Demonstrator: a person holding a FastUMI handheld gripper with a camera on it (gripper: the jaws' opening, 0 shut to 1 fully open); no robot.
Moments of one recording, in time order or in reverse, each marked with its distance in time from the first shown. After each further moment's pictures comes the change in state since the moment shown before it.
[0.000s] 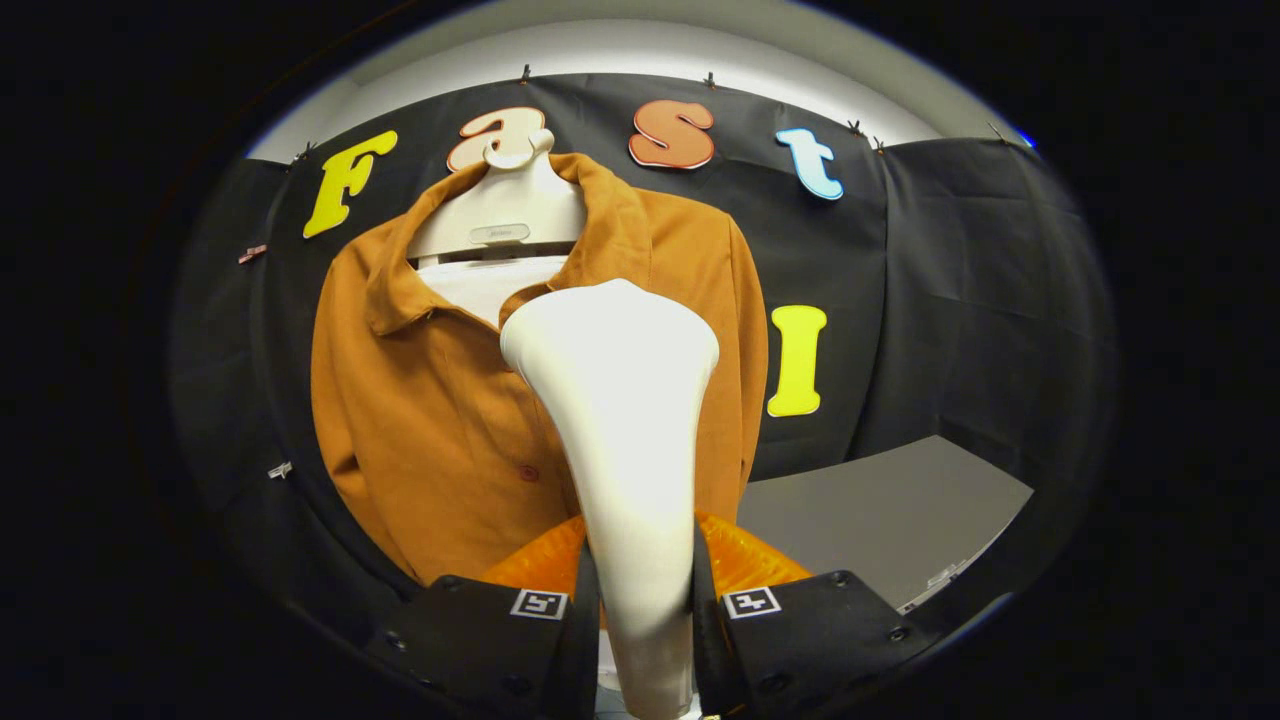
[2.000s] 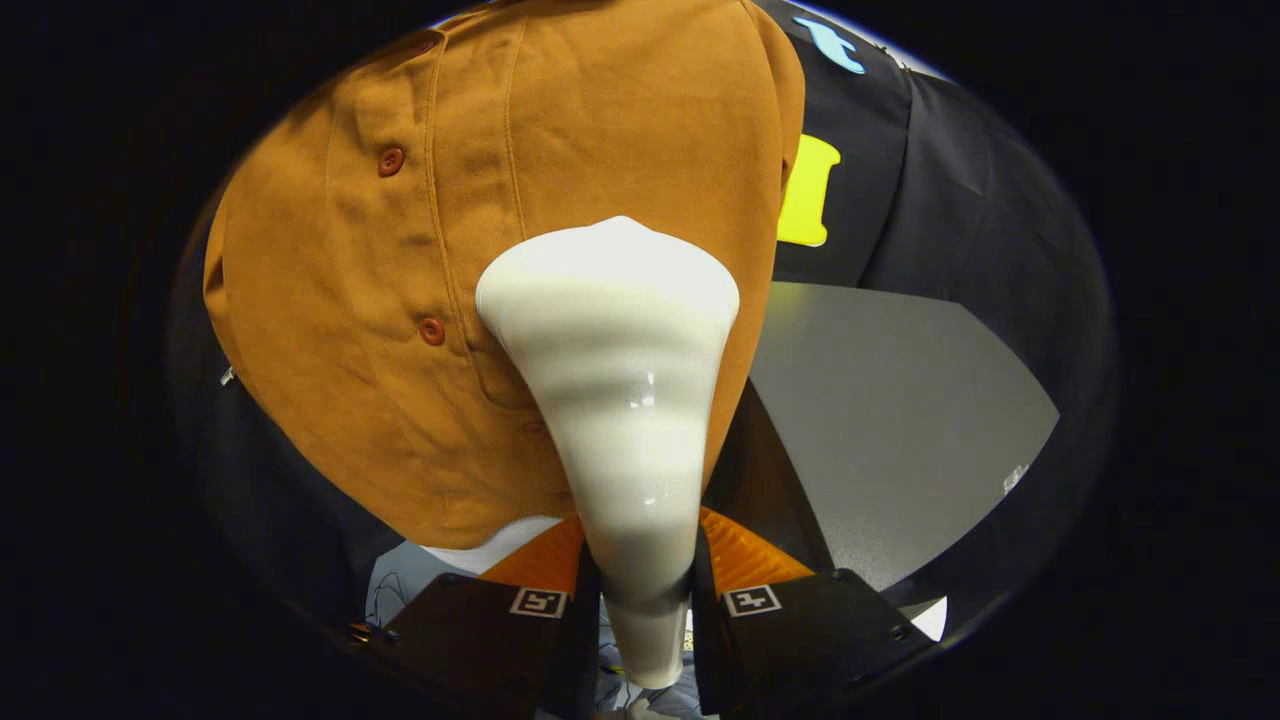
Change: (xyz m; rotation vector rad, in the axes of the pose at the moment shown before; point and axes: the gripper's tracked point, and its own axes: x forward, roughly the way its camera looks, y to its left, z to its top) arm 0.039 -0.032 -0.195 -0.044 0.474 -0.049
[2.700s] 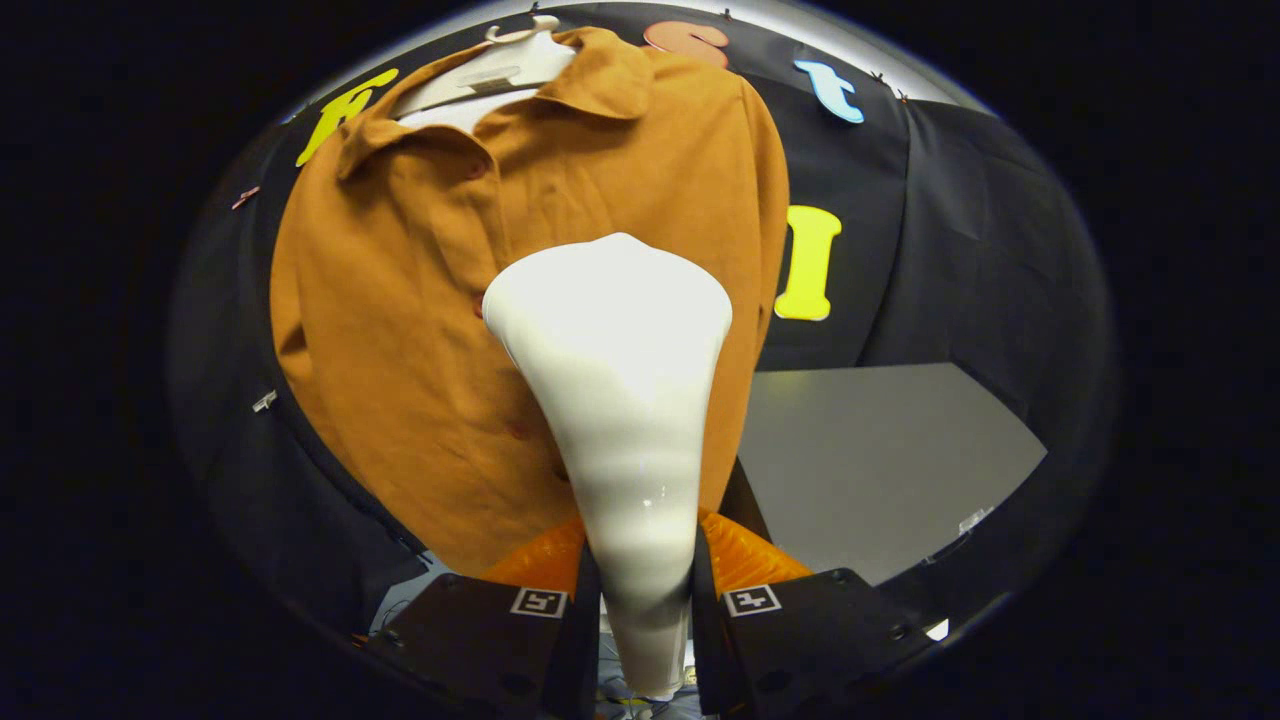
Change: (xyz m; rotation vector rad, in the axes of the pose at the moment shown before) arm -0.085 0.033 0.079 -0.040 -0.263 0.083
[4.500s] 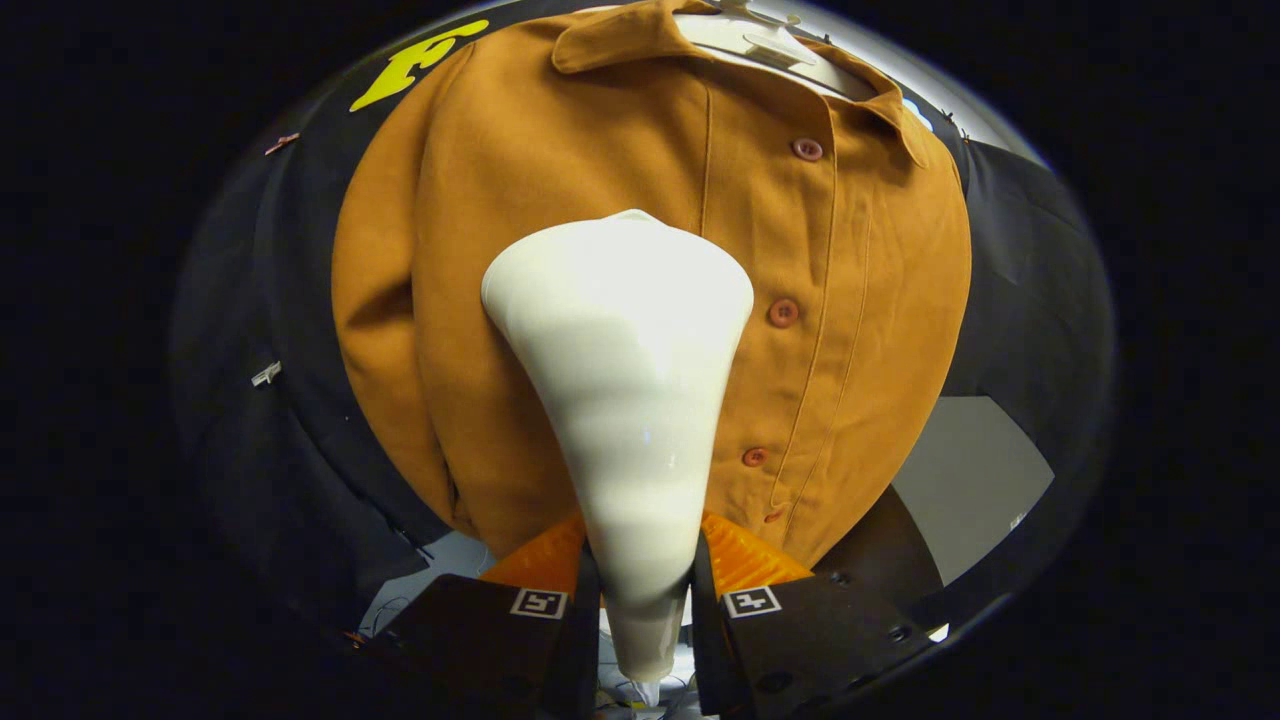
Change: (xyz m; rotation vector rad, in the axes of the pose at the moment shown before) arm 0.049 0.134 -0.031 -0.080 0.092 -0.041
